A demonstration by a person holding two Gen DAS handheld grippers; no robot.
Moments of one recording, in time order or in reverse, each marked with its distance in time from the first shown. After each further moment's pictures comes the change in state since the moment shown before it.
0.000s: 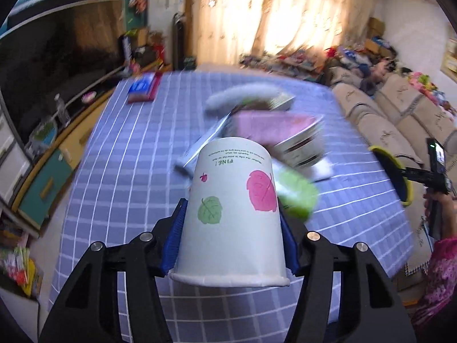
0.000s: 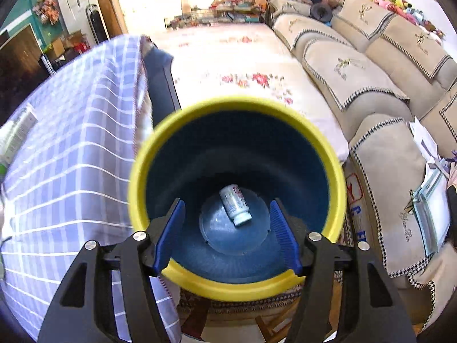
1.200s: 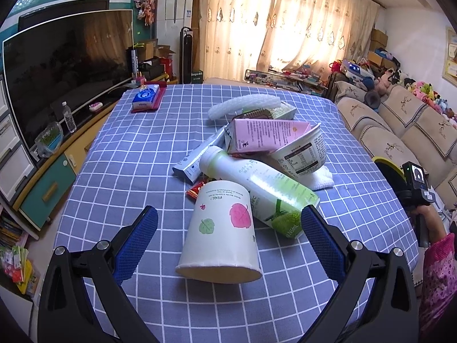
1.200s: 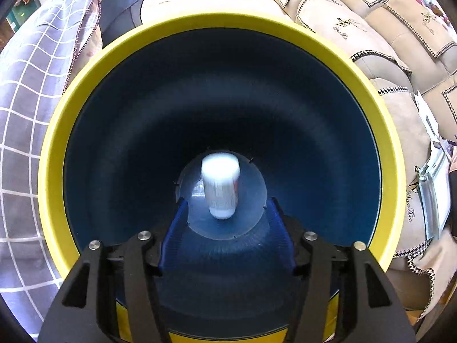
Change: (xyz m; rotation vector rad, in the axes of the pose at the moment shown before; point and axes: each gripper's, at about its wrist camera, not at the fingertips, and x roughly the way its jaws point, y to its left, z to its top) left arm 0.004 -0.007 -0.014 -0.030 -0.071 0.051; right arm 0.121 -0.010 -0.007 0.021 0.253 -0.095
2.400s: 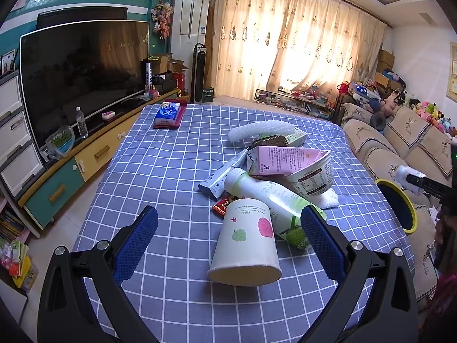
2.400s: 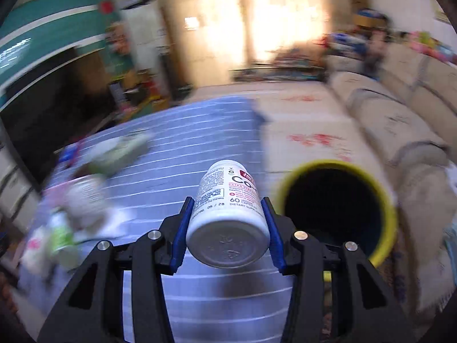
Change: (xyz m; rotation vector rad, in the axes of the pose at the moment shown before) left arm -0.043 0.027 0.008 -0.057 -0.102 0.033; right arm -0.197 0.060 -0.076 -0.077 -0.490 0.255
